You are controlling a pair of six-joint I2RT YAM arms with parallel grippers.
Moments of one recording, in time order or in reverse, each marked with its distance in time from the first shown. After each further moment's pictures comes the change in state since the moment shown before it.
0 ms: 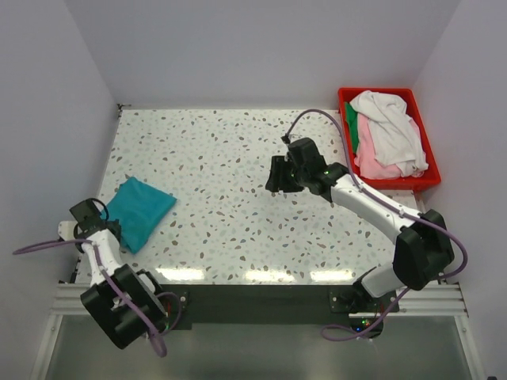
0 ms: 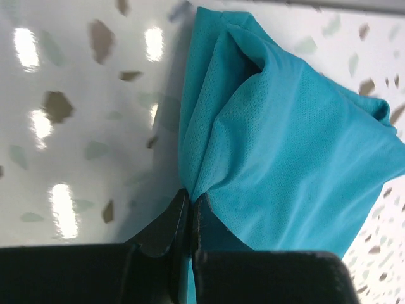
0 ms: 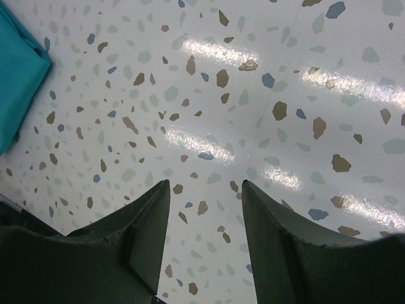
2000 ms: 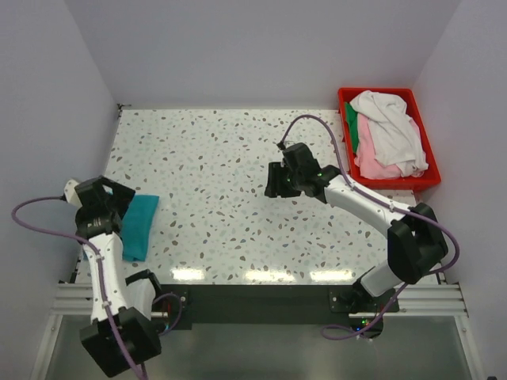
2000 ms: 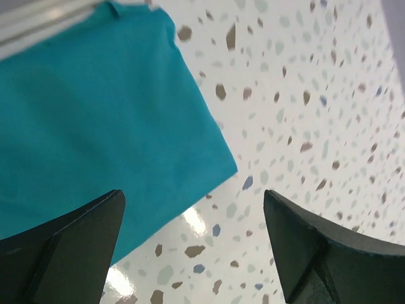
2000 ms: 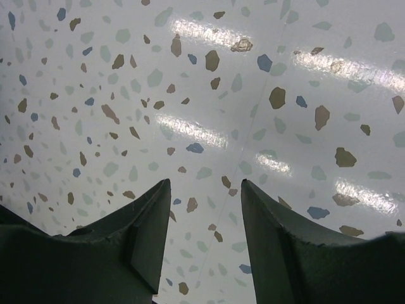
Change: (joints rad) left arm -0.138 -0.201 0.193 -0.094 0.070 0.230; right arm 0.018 0.042 -0.030 0.019 -0.001 -0.009
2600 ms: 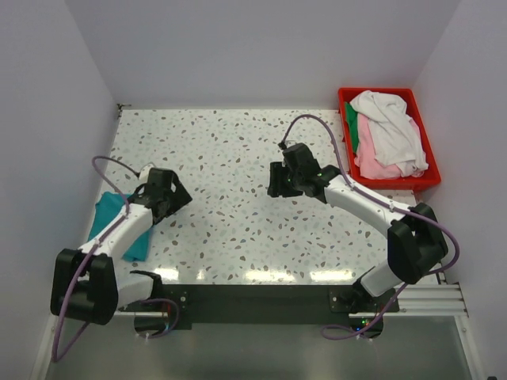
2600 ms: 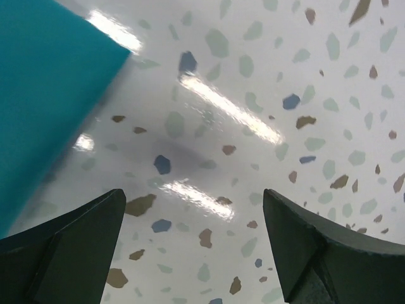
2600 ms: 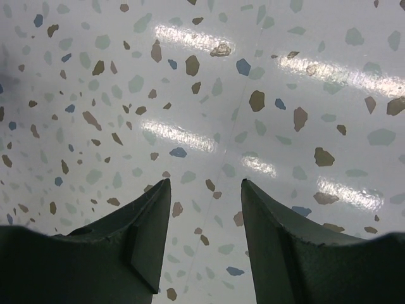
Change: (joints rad) left arm -0.625 0.367 -0.033 0.134 -0.167 -0.020; right arm 0.000 0.004 0.000 -0.010 0.060 -0.019
